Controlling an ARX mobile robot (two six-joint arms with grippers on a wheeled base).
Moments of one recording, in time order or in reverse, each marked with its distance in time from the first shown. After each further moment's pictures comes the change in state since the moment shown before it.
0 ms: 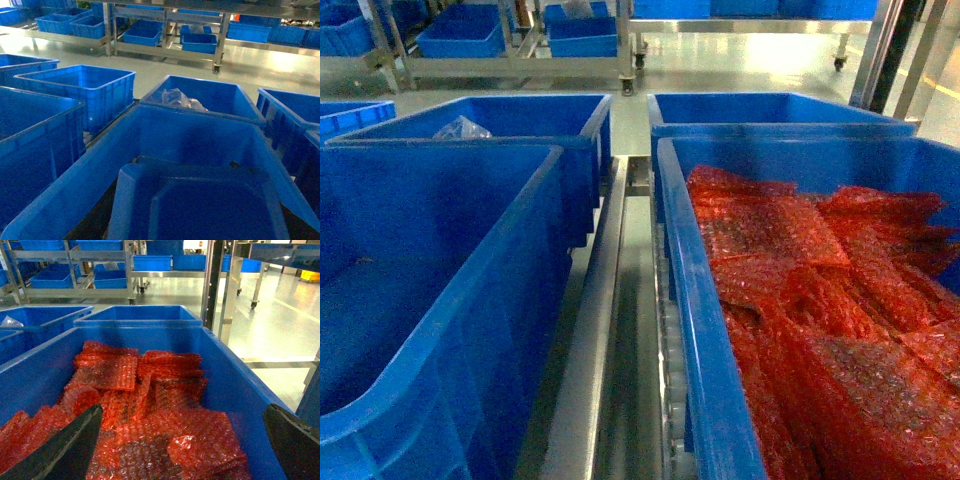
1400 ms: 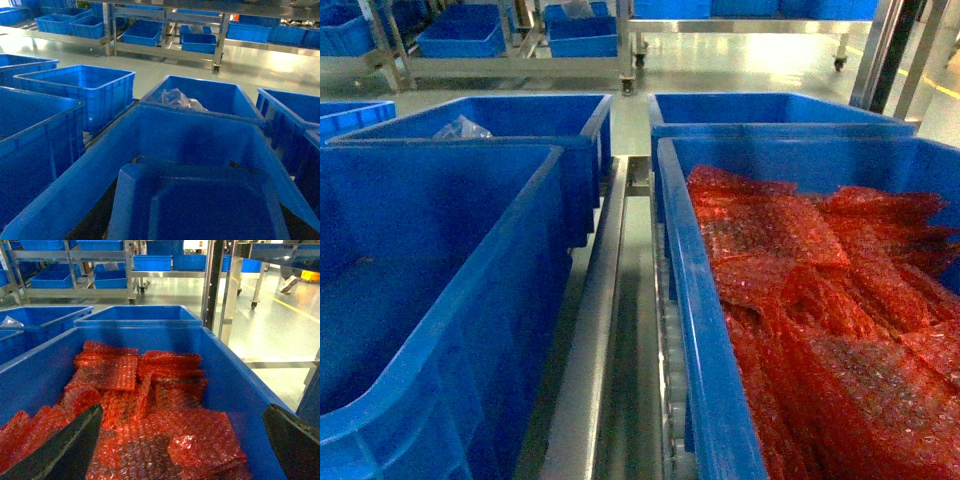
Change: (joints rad) left arm 0.000 0.000 0.000 0.000 0.000 0.000; right arm 0.000 0.000 0.000 0.000 0.000 0.000
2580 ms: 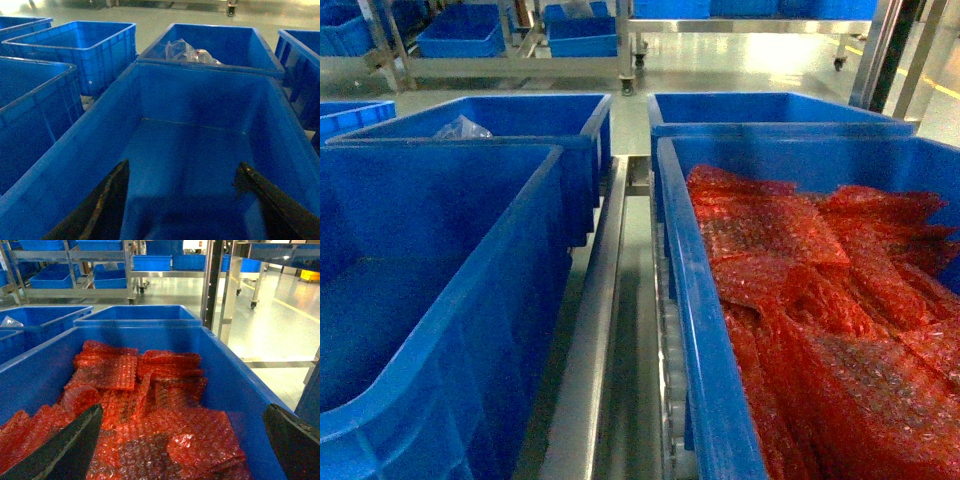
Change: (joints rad) left arm -0.101 0.340 0.134 -0.039 -0.116 -0.041; right arm 0.000 0.000 0.000 0.000 0.000 0.000
